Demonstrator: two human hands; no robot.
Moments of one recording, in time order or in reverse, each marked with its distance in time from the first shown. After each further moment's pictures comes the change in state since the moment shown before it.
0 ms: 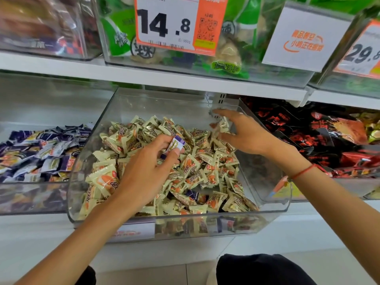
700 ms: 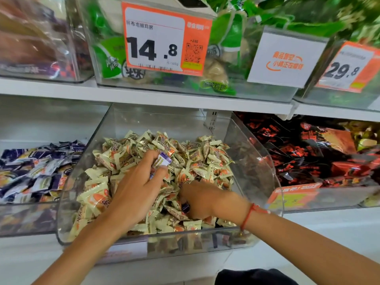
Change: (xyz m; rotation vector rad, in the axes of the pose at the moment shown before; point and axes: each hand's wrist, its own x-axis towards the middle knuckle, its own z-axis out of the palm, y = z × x) left_hand -0.002 0.005 -0.003 0.039 -0.021 -0.060; right_hand -0.028 -0.058 0.079 -0.301 -0.614 -0.047
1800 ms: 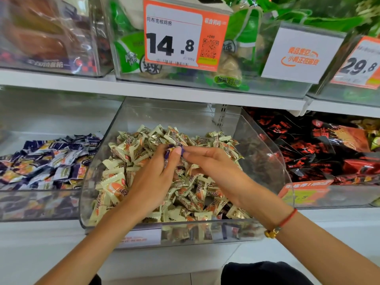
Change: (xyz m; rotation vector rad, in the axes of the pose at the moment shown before) left_hand 0.003 0.001 0.002 0.007 0.035 0.037; right_hand -0.035 -0.018 -0.028 1.405 0.449 -0.046
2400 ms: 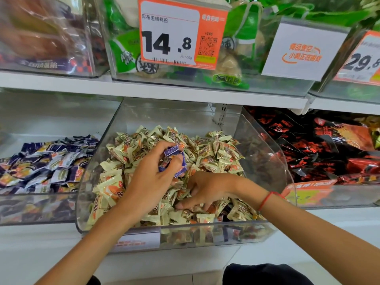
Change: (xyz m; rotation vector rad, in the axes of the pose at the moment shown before) left_hand 0.000 0.005 -0.003 -0.302 -0.015 0.051; right_hand 0.032 0.025 -0.009 -0.830 -0.518 0.319
